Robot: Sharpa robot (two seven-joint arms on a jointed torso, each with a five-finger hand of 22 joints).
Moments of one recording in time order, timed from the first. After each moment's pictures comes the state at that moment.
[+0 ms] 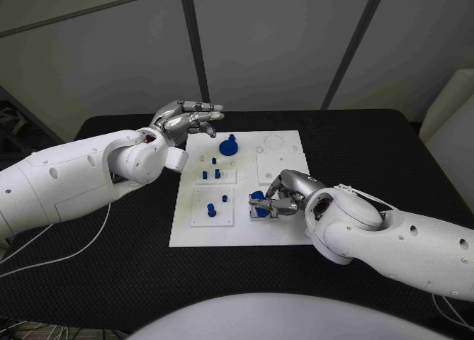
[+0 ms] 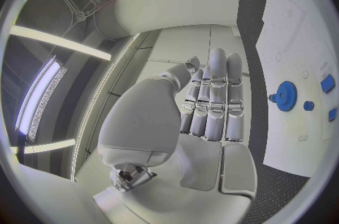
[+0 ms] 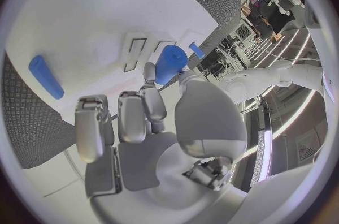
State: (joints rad) left arm 1.13 -0.83 0.04 1.39 -0.03 -0.14 0.30; left_hand 1.36 -0.10 0.45 -0.12 0.09 1.06 0.17 0.08 0.09 1.15 0.10 0.09 0.07 1.24 0.02 0.69 0.36 0.19 0.98 0.12 0.73 0.76; right arm 0.95 -0.74 0.03 1.77 -1.51 -0.35 -0.65; right_hand 1.07 -0.08 0.10 0.29 0.07 1.17 0.03 0.17 0.61 1.43 -0.05 1.20 1.26 1.46 -0.10 1.39 1.17 0.01 1.47 0.01 1.57 1.31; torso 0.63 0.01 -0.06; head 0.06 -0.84
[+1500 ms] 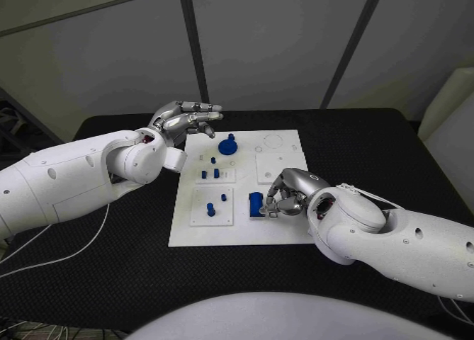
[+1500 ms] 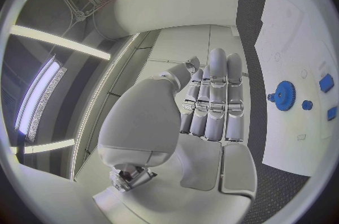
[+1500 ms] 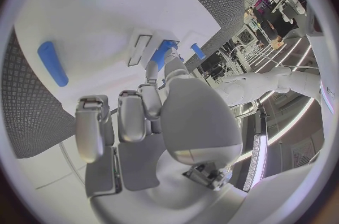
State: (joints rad) left arm 1.13 -0.83 0.04 1.39 -0.03 -0.14 0.30; left_hand 1.36 -0.10 0.45 -0.12 0.09 1.06 0.17 0.08 0.09 1.15 0.10 0.09 0.07 1.24 0.02 0.69 0.36 0.19 0.98 0.12 0.73 0.76; right arm 0.95 -0.76 0.03 1.79 -1.58 -0.35 -0.66; right_hand 1.33 -0.04 -0.07 0.09 0.10 1.19 0.02 0.12 0.68 1.43 -0.05 1.16 1.27 1.46 -0.11 1.37 1.17 0.01 1.47 0.00 1.57 1.31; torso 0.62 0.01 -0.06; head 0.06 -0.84
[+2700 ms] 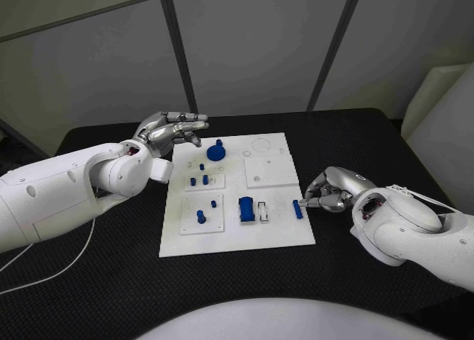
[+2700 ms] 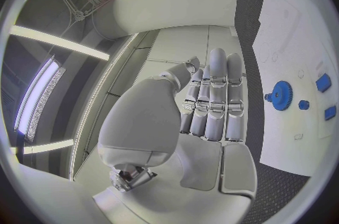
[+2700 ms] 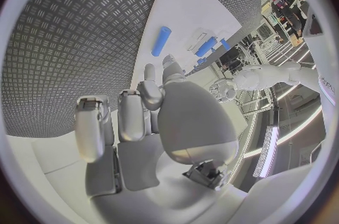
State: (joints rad) left arm 1.12 -0.84 0.04 1.40 -0.03 -0.14 0.30; left_hand 1.36 -0.10 0.45 -0.12 0.09 1.06 0.17 0.08 0.09 1.15 0.10 0.09 0.07 1.24 0.02 0.69 0.36 0.19 0.98 0.12 0.73 0.76; right arm 0.95 -1.05 0.03 1.85 -1.54 -0.41 -0.60; right_hand 1.30 0.00 -0.18 0.14 0.24 1.14 0.04 0.07 0.60 1.40 -0.03 1.06 1.20 1.46 -0.10 1.36 1.17 0.01 1.47 0.01 1.57 1.31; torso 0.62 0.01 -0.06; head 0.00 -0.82
